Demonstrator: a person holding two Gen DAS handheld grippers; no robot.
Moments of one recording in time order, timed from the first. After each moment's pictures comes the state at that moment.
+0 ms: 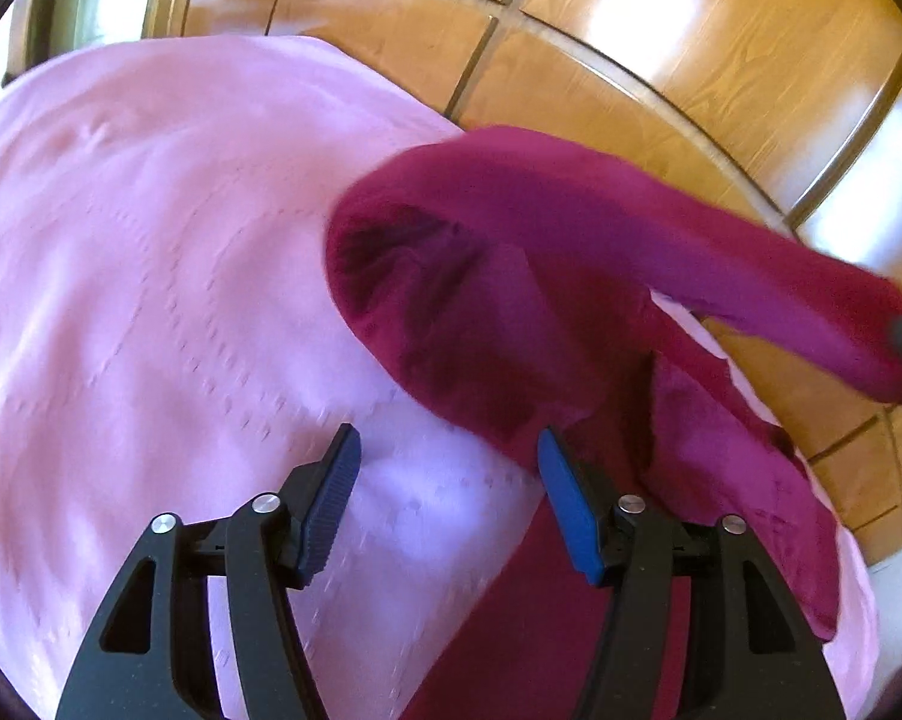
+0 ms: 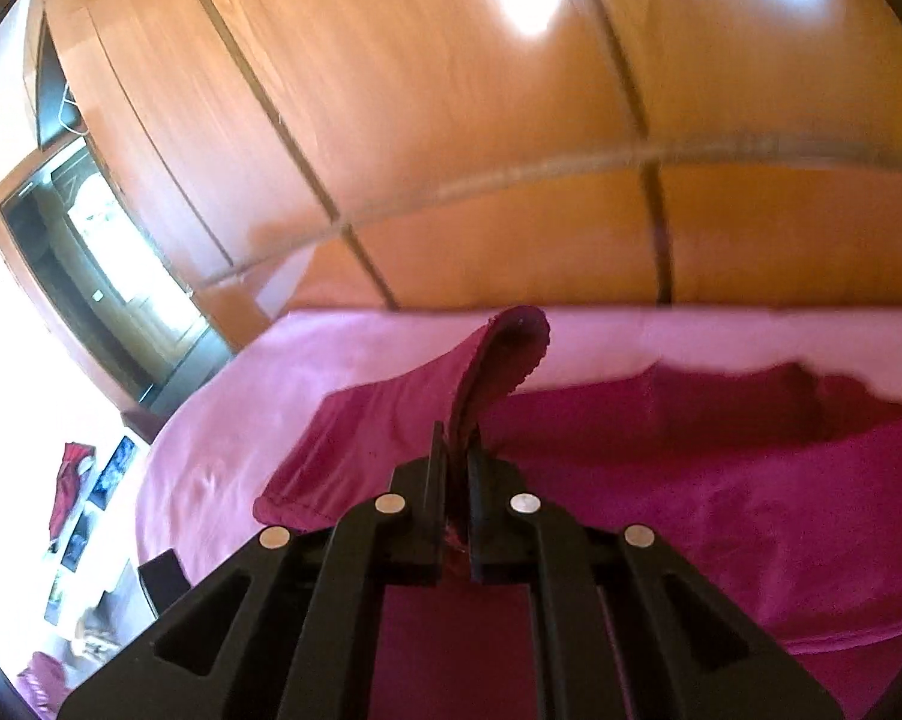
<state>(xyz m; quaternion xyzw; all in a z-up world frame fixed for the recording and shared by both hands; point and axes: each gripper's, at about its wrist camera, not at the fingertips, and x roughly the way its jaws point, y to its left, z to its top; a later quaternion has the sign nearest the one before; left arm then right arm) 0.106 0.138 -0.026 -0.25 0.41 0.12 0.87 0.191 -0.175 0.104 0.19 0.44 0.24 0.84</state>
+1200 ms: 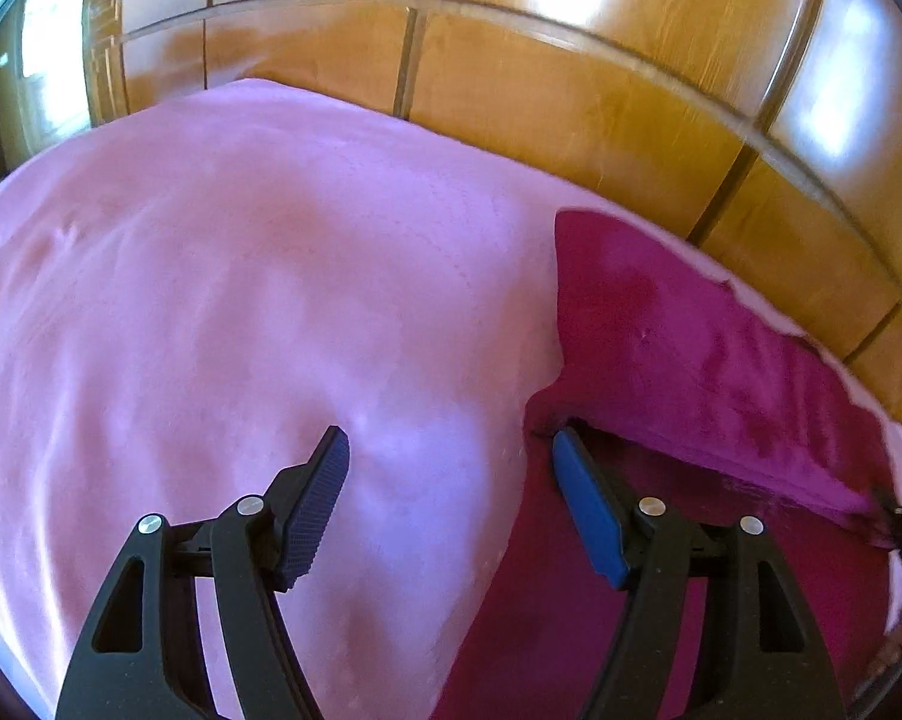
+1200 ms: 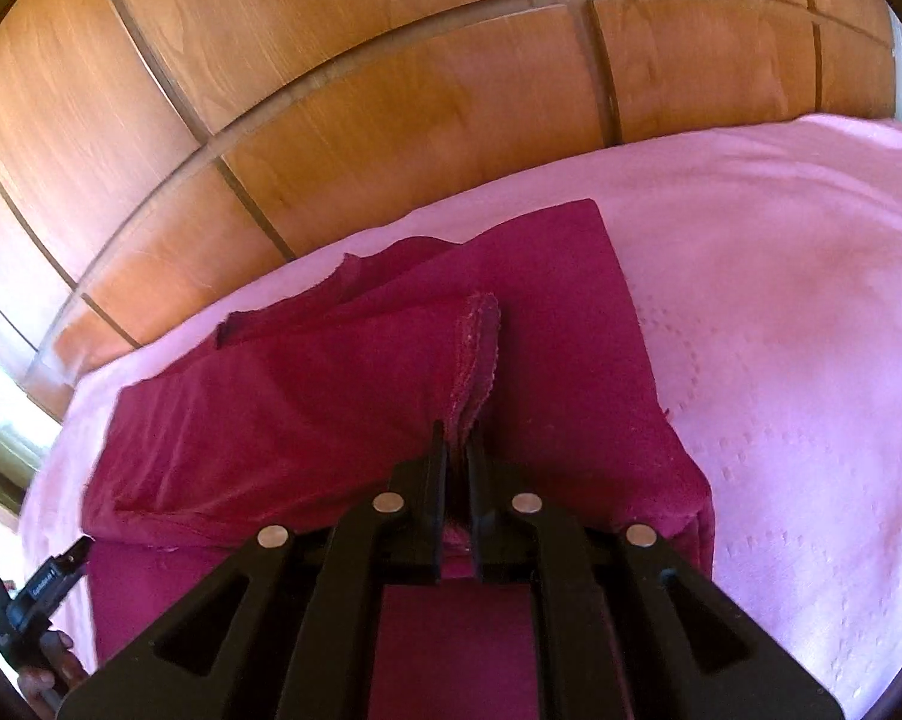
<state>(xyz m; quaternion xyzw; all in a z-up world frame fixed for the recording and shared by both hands) 0.088 0.131 -0.011 -0.15 0.43 0.09 0.89 0.131 -0.353 -0.001 0.24 0.50 0.00 0.83</state>
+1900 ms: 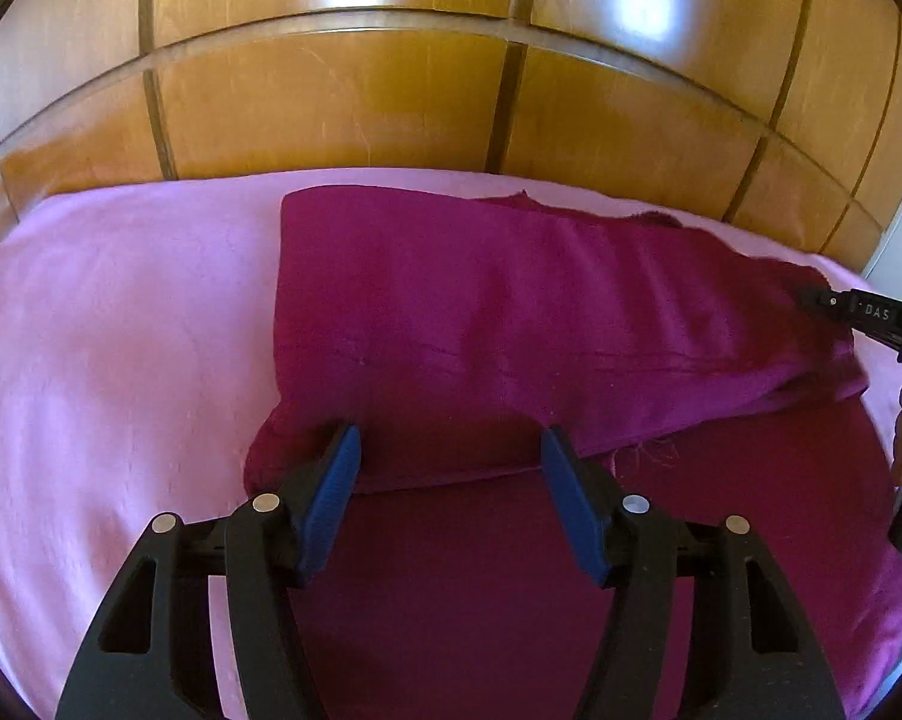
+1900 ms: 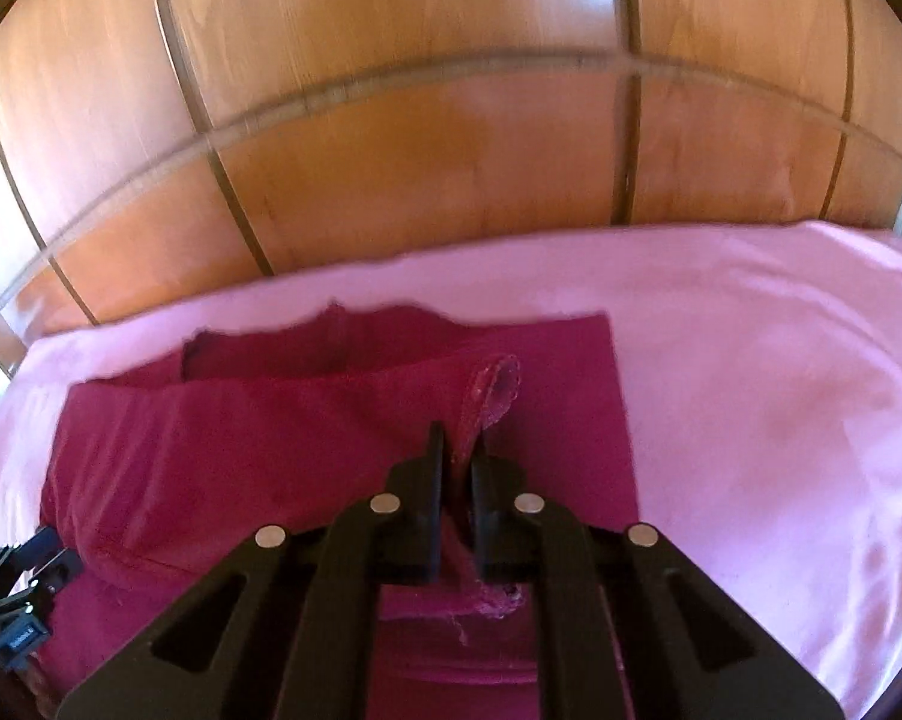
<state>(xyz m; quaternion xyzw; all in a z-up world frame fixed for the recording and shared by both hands) 0.124 0.035 -0.024 -0.01 0.43 -0.10 0.90 0.176 -0.330 0.004 0.12 0.51 -0.02 0.85</state>
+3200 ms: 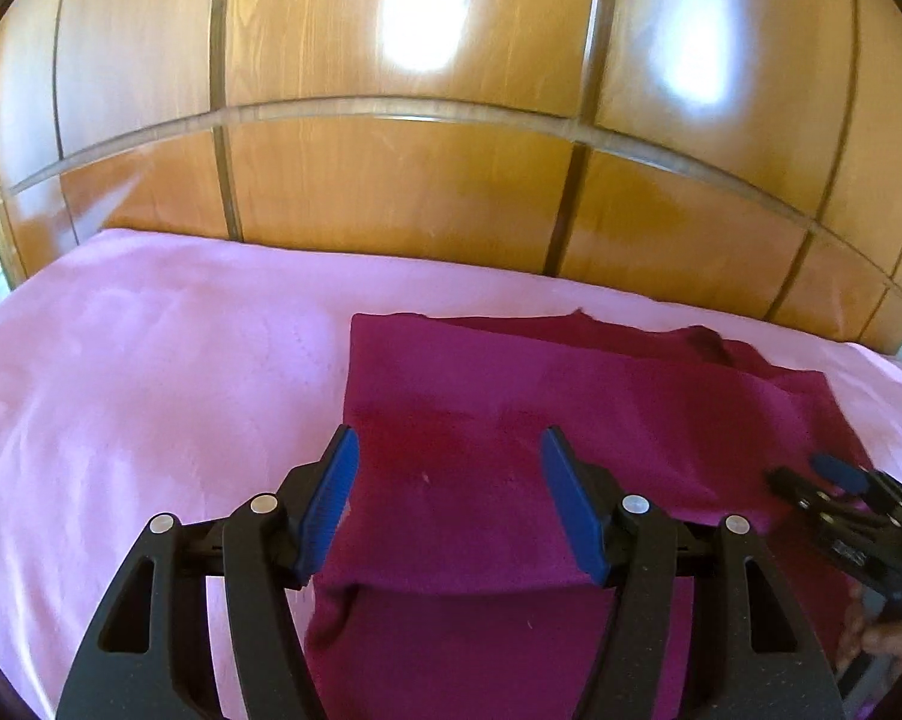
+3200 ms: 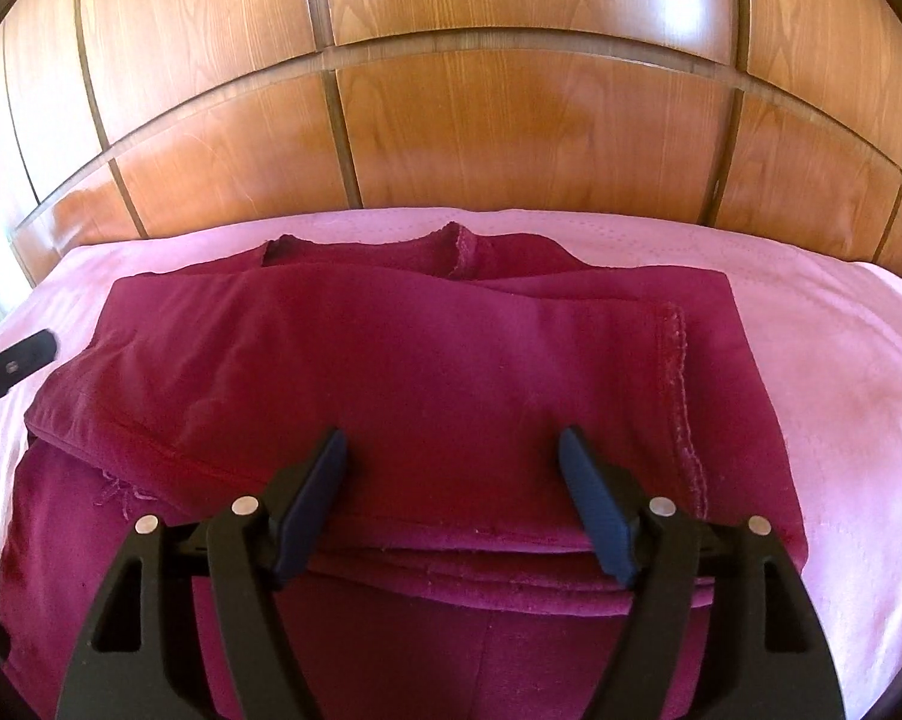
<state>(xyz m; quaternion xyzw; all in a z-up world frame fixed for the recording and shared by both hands) 0.125 0.051 0.017 -0.04 0.36 -0.03 0.93 0.146 -0.271 -0.007 0.06 0.49 0.05 0.87</state>
